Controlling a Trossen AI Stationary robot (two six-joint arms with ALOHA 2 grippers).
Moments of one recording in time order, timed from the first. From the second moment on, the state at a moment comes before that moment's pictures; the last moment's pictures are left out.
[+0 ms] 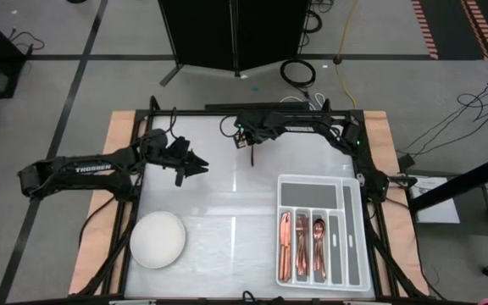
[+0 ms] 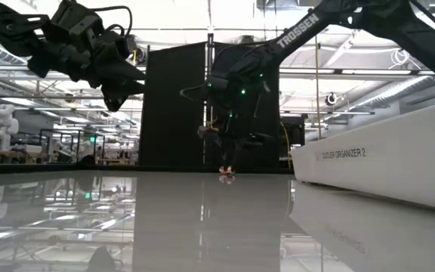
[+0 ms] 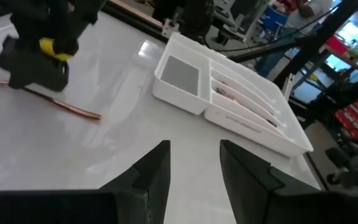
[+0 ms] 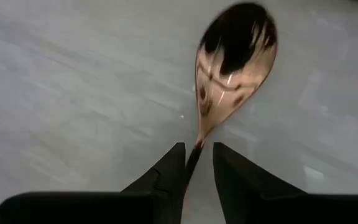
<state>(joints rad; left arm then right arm) 0.45 0.92 0.34 0.24 0.57 -0.27 -0.41 2.23 1.68 -0.64 0.20 0.77</state>
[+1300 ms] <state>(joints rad) 0.37 1.01 0.34 0.40 0.33 -0.25 -0.26 1.79 1.68 -0.96 0.22 0.77</state>
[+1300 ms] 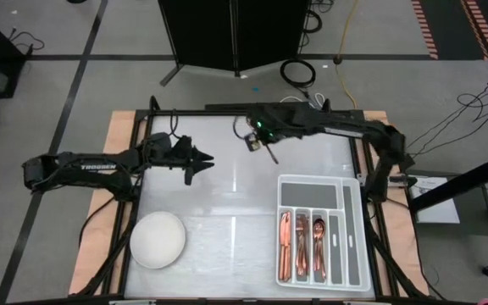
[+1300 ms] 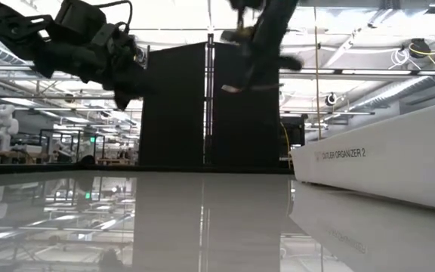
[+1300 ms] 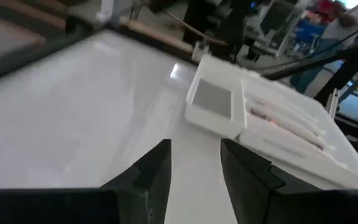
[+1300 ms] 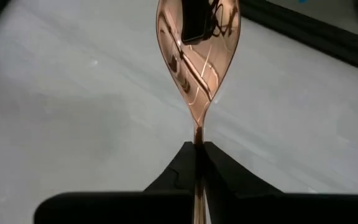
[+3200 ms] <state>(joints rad) 0.39 1.26 0.43 0.76 0.55 -0.05 0.68 2.02 1.54 -1.50 -0.05 2.31</state>
